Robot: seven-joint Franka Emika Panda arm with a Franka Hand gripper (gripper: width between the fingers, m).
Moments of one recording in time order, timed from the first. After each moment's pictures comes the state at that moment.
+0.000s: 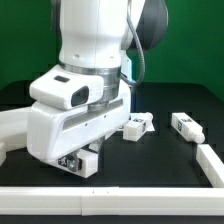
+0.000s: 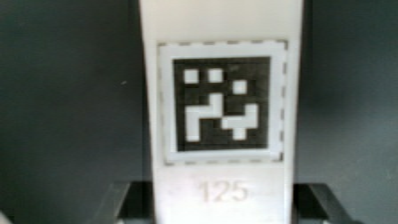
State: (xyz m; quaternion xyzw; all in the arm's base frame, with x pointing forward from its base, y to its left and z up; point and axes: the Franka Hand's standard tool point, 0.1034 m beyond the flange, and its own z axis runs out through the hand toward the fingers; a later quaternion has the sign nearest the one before) arm 0.582 -0.065 0.021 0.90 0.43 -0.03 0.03
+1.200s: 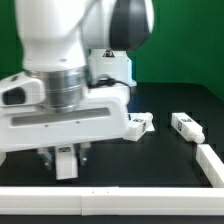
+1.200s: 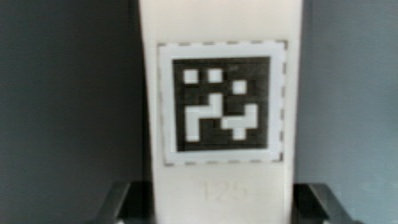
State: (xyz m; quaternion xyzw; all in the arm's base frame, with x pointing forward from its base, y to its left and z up) arm 0.581 -0.101 0.018 1.00 0.07 -0.02 -0.03
